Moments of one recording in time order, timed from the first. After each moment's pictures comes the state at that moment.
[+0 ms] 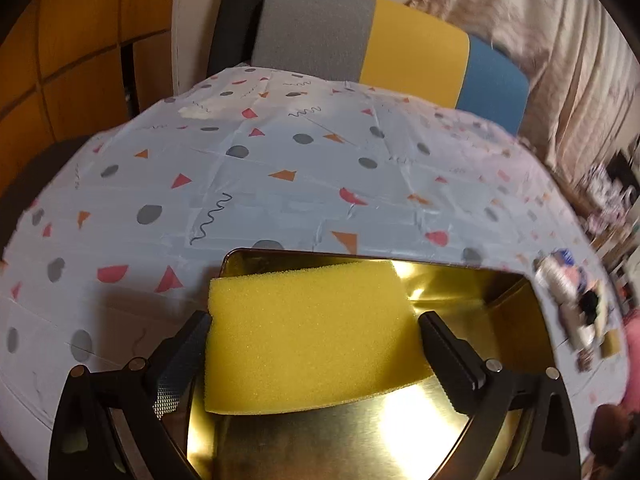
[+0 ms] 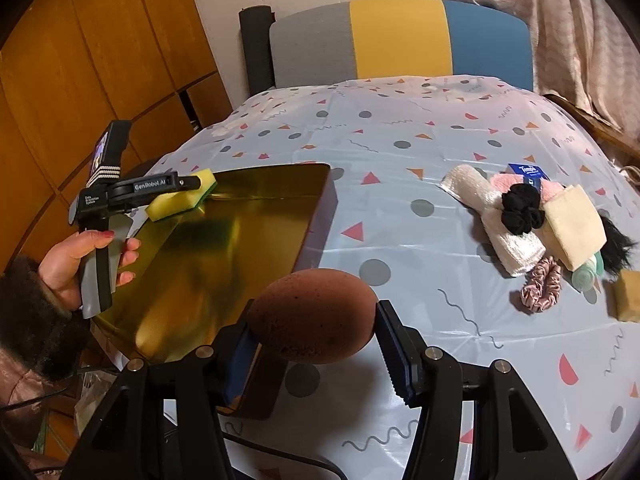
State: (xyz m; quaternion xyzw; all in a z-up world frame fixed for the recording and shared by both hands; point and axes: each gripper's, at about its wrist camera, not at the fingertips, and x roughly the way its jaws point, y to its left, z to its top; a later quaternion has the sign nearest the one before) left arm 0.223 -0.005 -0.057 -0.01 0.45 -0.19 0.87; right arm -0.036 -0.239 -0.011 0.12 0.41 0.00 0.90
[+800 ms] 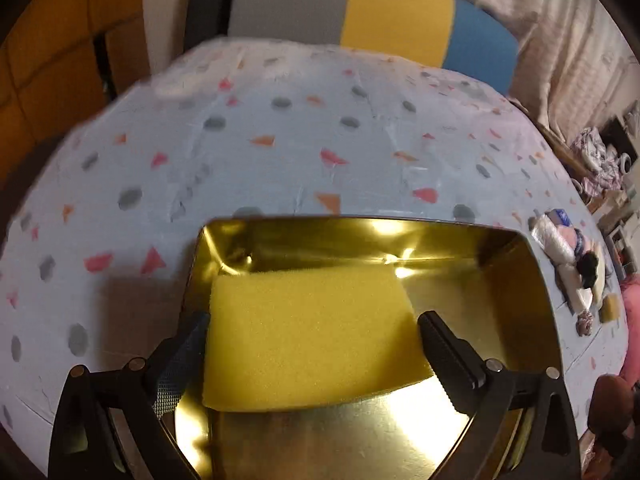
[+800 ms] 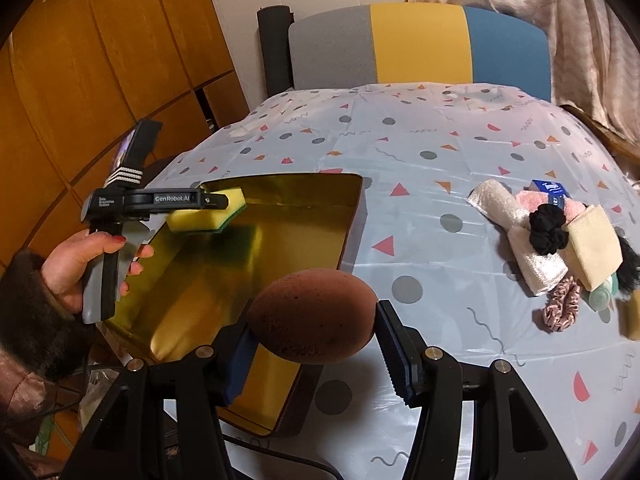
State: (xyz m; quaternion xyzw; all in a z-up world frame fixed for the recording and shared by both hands) left arm 0.221 -0.013 -0.057 0.00 0.48 -0.23 0.85; right arm -0.021 -0.218 -0.004 0.12 0.41 0.02 0.91
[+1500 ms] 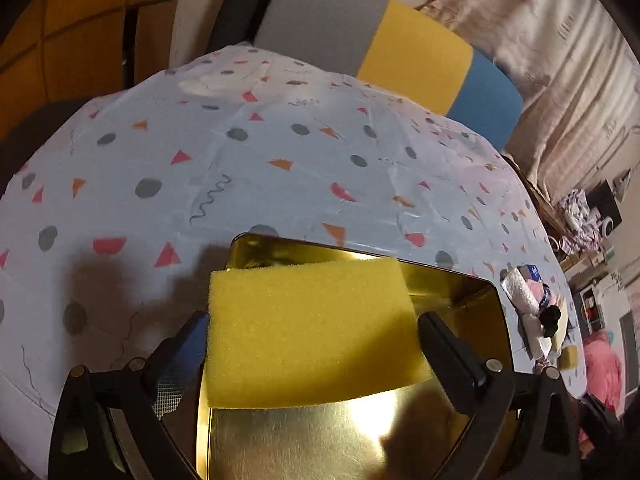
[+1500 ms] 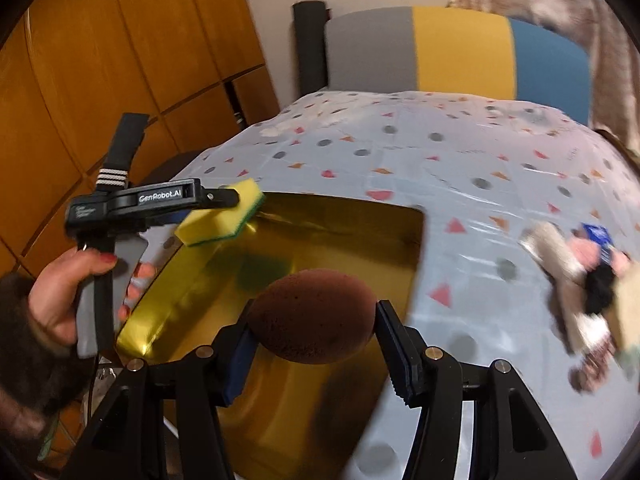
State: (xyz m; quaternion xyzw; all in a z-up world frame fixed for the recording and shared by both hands) left arm 0.222 0.022 -0.045 -0.07 0.48 -0.21 0.85; right arm 0.050 -0.178 -0.001 0.09 0.41 0.08 0.90
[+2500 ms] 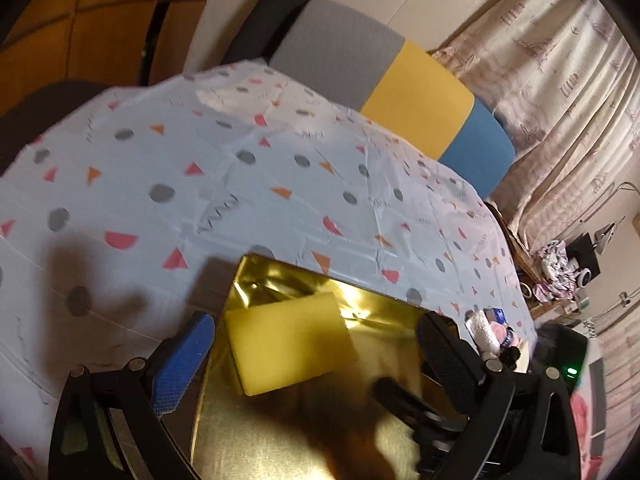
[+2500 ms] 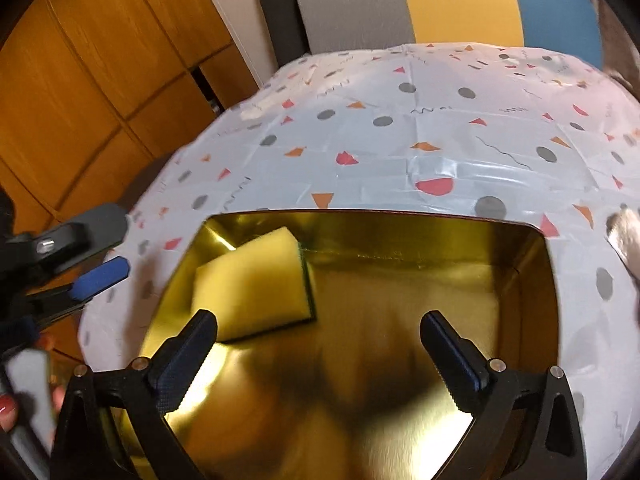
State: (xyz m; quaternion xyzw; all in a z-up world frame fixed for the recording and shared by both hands) left arm 0.211 0.047 -0.019 -0.16 0.44 -0.21 0.86; right arm 0.156 -0.146 -0.044 0.18 0.45 0.05 0.87
